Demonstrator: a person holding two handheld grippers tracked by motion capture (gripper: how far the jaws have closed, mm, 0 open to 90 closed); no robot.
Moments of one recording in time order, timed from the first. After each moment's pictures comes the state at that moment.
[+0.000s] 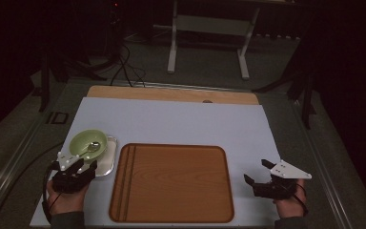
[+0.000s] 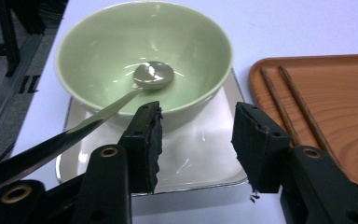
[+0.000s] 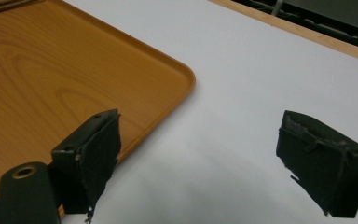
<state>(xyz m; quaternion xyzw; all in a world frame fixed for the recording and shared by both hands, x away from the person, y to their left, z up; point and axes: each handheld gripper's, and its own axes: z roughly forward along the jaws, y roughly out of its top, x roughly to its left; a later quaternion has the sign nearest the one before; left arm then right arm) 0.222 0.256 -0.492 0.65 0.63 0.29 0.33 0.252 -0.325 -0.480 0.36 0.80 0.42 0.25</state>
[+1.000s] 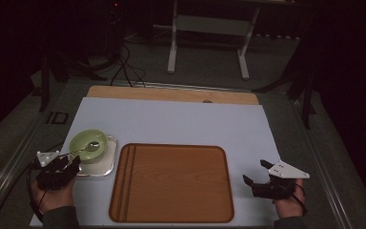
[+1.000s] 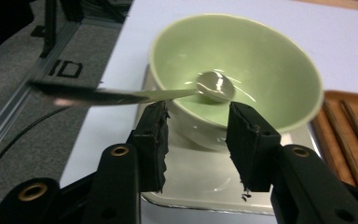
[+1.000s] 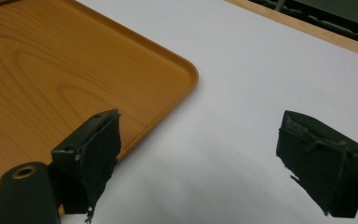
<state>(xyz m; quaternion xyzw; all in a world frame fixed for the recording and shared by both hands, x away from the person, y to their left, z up) 0.228 0.294 -0.496 0.57 0.69 0.30 0.33 0.253 -0.323 -0.482 0.36 0.80 0.41 0.24</state>
